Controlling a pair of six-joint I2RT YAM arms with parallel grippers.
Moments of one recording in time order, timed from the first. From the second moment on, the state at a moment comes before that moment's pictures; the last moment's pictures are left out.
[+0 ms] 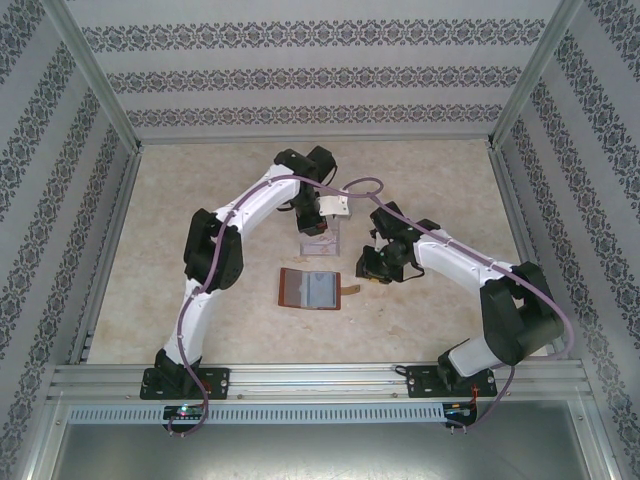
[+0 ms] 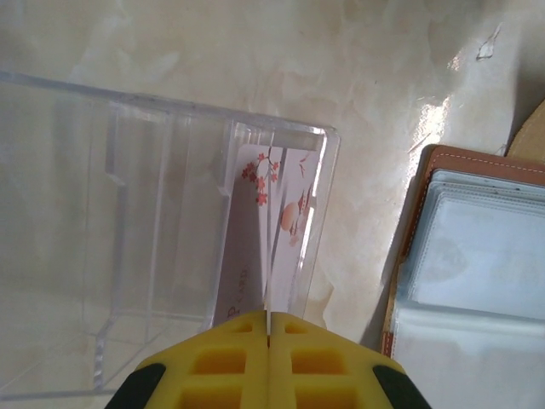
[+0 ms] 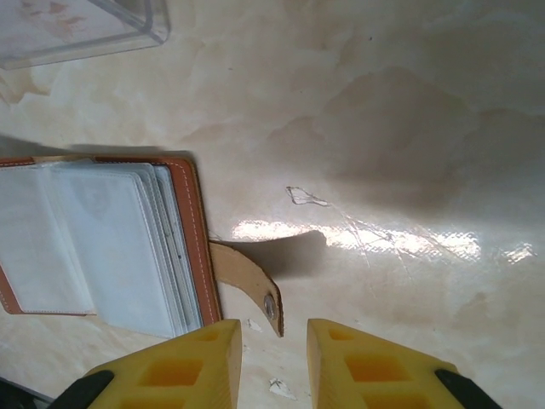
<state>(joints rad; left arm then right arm) -0.56 2.29 2.15 -1.32 0.22 0.79 0.46 1.50 0.92 -0.72 -0.33 0.66</state>
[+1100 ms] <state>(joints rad) -0.57 2.42 2.32 -1.34 0.16 0.75 0.46 1.46 0.89 -0.72 -0.32 0.68</state>
